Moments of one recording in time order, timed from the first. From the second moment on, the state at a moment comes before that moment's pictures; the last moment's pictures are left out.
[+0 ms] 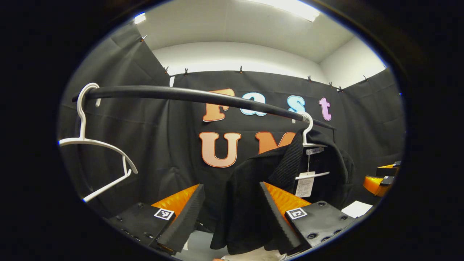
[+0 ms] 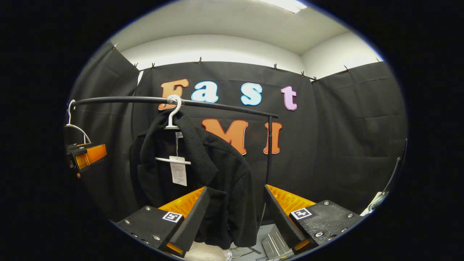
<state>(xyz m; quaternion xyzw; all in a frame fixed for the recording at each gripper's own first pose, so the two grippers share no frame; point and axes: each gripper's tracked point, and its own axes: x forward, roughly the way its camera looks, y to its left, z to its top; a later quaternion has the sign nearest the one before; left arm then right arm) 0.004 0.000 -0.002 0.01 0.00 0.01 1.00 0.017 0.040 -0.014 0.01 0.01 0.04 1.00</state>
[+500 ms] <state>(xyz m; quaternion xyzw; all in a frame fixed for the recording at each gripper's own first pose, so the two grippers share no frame) 0.003 0.010 -0.005 0.00 0.00 0.01 1.00 0.036 0.075 -0.029 0.02 0.03 0.06 1.00</state>
